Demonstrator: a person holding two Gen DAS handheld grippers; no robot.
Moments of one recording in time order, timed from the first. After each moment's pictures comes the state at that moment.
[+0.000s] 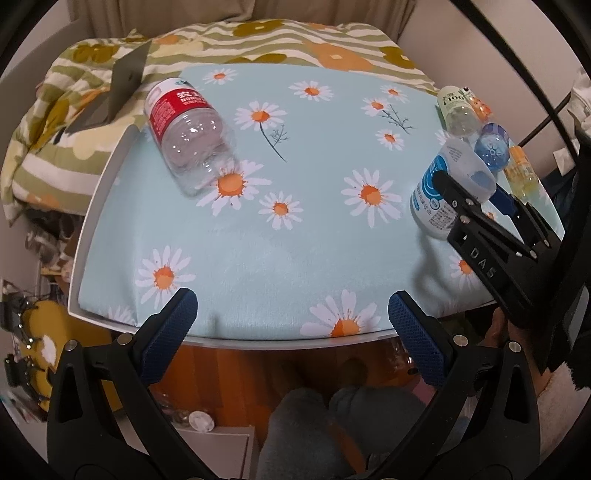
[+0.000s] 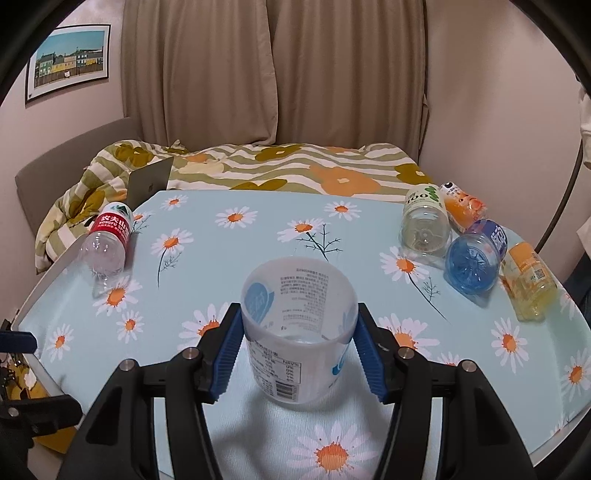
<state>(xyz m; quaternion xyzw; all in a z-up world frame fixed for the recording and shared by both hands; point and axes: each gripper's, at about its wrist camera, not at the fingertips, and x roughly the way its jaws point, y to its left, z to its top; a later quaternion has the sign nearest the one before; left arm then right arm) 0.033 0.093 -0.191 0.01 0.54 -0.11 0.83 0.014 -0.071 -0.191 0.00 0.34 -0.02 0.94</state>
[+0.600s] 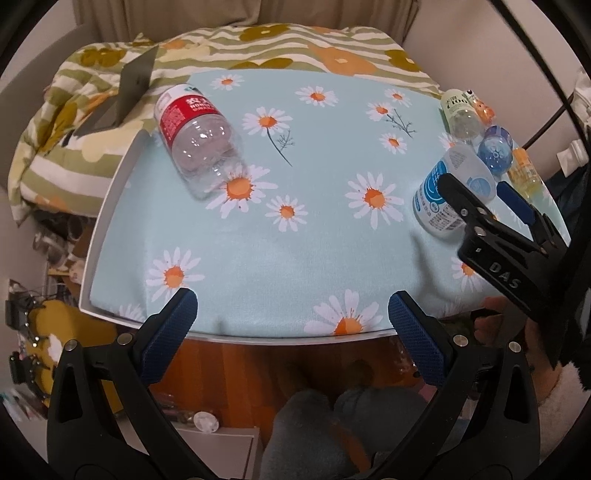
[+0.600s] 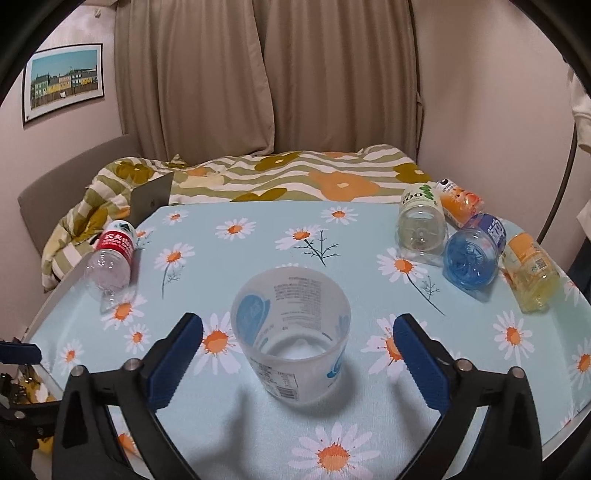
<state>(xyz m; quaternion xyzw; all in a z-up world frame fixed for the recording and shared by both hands) 0.028 0.091 -0.183 0.02 0.53 -0.10 0.84 0.011 -0.082 -0.184 0.04 0.33 0.00 0.94</state>
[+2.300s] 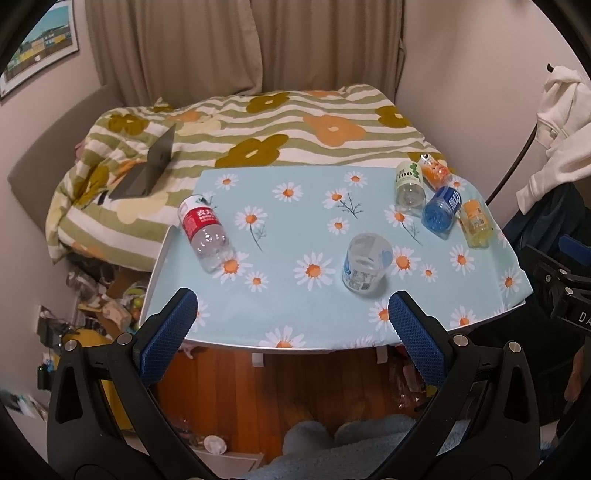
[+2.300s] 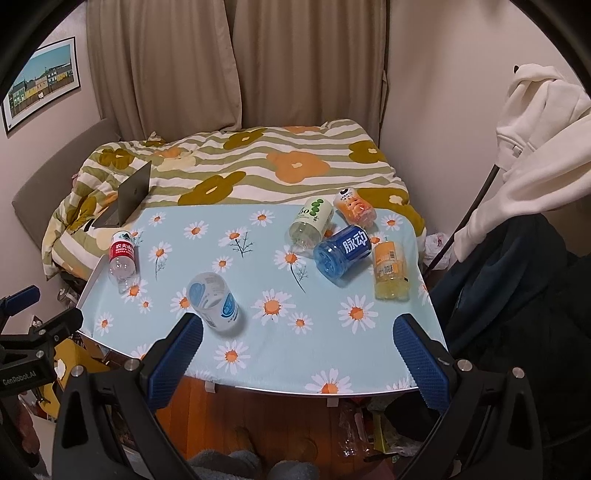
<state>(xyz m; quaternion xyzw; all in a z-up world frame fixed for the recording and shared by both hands) -0.033 0.021 -0.039 0.05 0.44 -0.06 0.90 -0.076 -0.186 -0.026 0.03 0.42 -0.05 0.90</state>
